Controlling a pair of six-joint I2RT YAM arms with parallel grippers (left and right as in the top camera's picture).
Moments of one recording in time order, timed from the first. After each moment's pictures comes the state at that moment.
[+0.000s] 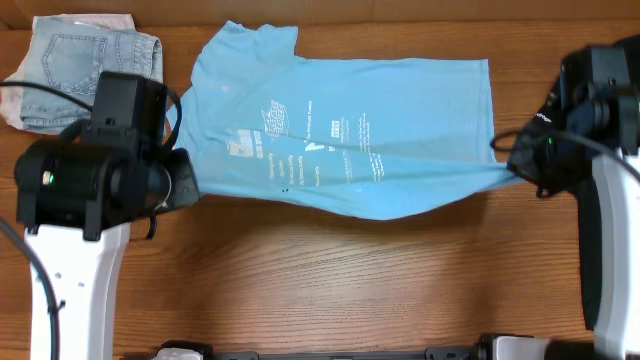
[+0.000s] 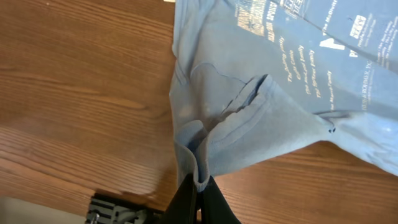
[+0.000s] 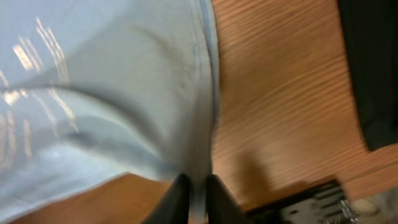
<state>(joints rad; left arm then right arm) -0.14 1.36 1.81 -1.69 -0.13 -0.43 -0.07 1.48 1.74 -1.64 0.00 0.42</state>
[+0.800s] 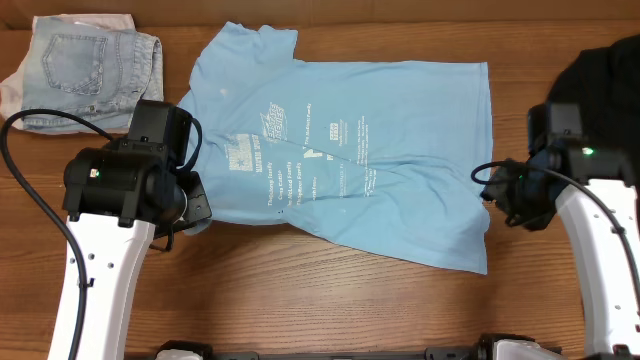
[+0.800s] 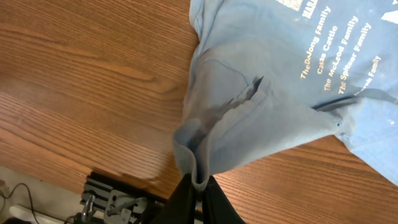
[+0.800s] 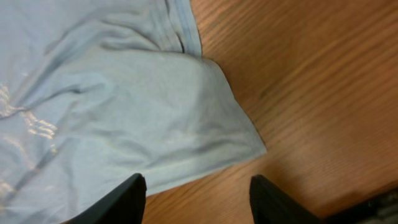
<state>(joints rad) -0.14 1.32 1.50 -1.57 -0.16 -0.50 -0.07 1.39 1.24 -1.28 0.00 0.59</state>
